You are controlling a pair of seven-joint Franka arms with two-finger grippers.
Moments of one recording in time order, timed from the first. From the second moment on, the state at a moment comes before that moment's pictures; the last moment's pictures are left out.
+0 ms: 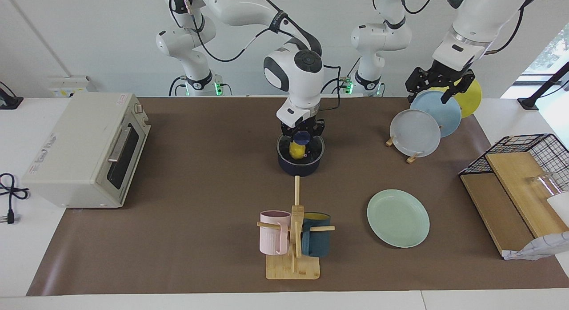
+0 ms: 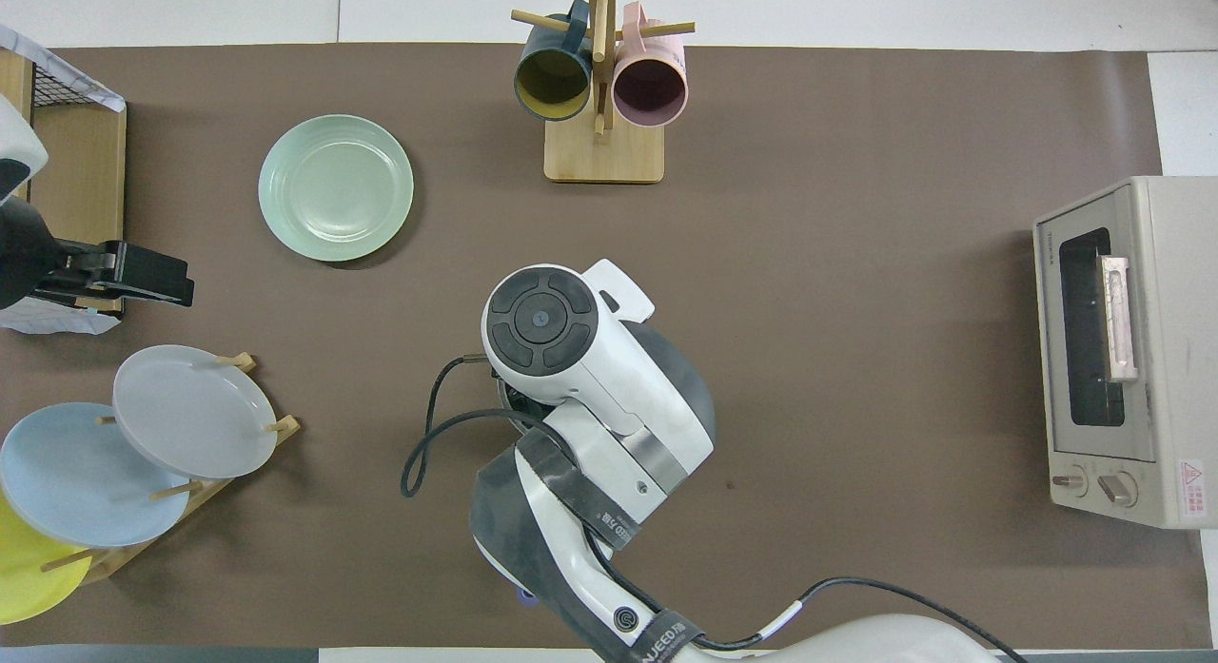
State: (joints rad) left arm -0.08 -0.04 -0.08 -1.55 -0.02 1.49 -0.05; right arm 0.66 0.37 0.07 -1.62 0.02 1.97 0.76
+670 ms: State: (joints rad) left arm -0.08 -0.03 -0.08 -1.56 -0.02 1.49 -0.05; right arm 0.66 0.37 0.07 -1.62 0.02 1.97 0.76
